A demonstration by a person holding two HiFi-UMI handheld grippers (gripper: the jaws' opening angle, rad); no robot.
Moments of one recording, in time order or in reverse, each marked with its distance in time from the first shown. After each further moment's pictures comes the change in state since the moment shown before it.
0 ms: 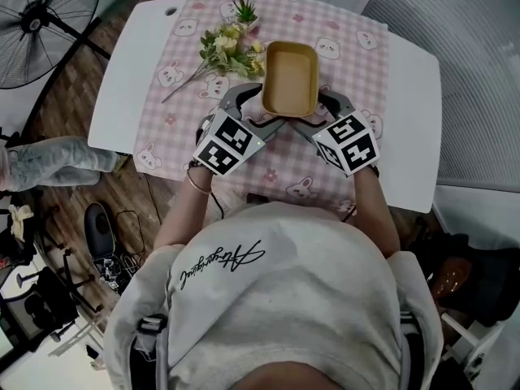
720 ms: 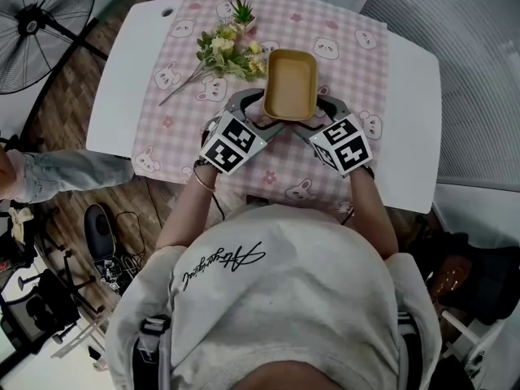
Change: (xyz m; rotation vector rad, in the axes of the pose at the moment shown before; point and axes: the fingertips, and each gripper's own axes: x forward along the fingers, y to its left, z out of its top) left arm 0.028 -0.004 -0.025 -0.026 0.021 -0.039; right arm 0.018 -0.010 -0.030 0.016 0.042 -0.019
